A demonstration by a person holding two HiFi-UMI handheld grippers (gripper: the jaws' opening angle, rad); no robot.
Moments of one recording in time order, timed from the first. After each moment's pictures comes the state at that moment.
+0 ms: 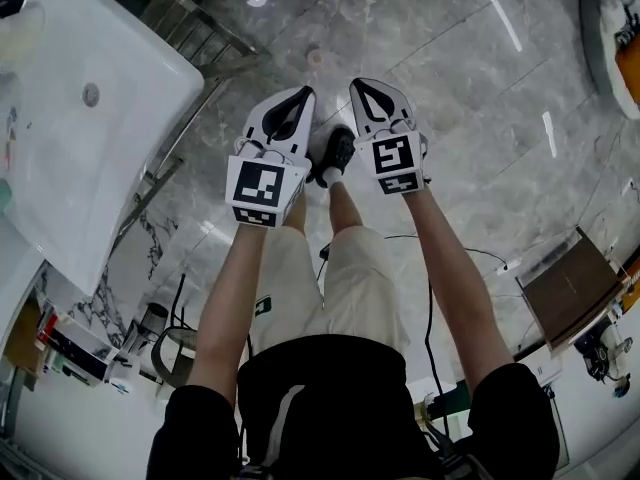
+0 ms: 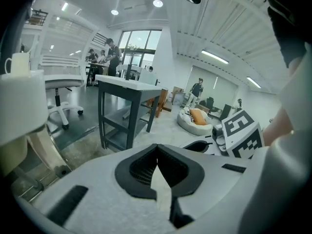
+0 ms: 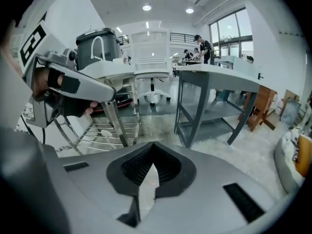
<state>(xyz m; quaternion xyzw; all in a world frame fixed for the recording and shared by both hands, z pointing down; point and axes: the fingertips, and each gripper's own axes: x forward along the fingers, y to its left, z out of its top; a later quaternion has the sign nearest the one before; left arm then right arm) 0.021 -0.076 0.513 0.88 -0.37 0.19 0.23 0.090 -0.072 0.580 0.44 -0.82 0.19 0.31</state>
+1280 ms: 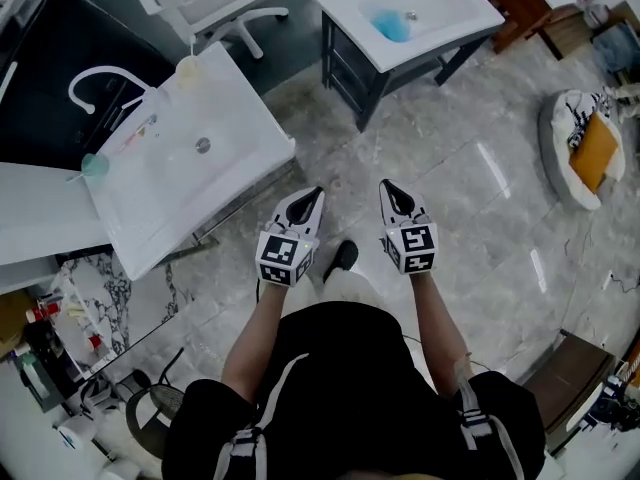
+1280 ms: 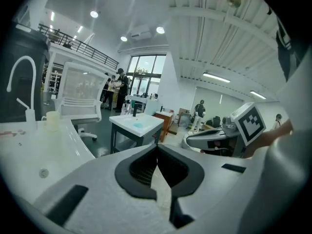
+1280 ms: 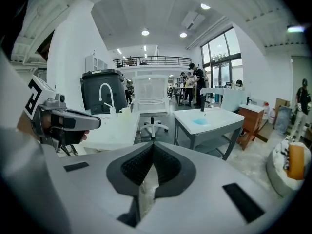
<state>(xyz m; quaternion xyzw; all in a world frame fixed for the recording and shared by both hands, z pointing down) -0.044 0.005 0.261 0.87 -0.45 0.09 0.18 0.083 -0.017 0.273 0.48 -0.84 0.14 0.20</state>
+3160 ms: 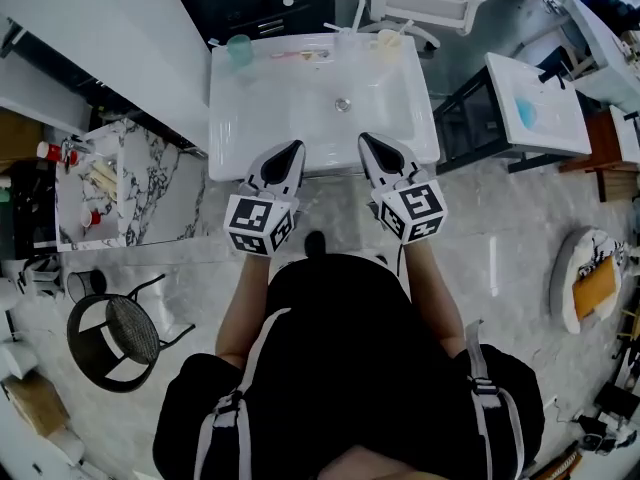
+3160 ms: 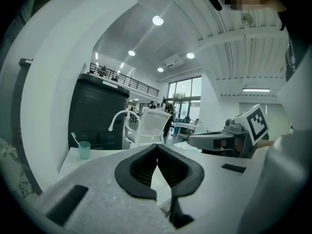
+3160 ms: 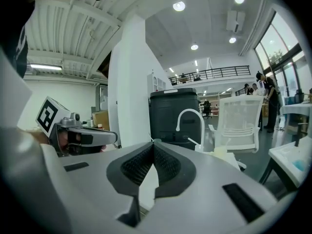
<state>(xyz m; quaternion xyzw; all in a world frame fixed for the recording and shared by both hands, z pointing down) -0.451 0.153 0.145 0.72 -0.68 -0.02 0.13 -0.366 0.088 0.137 0.18 -0.98 0.05 0.11</state>
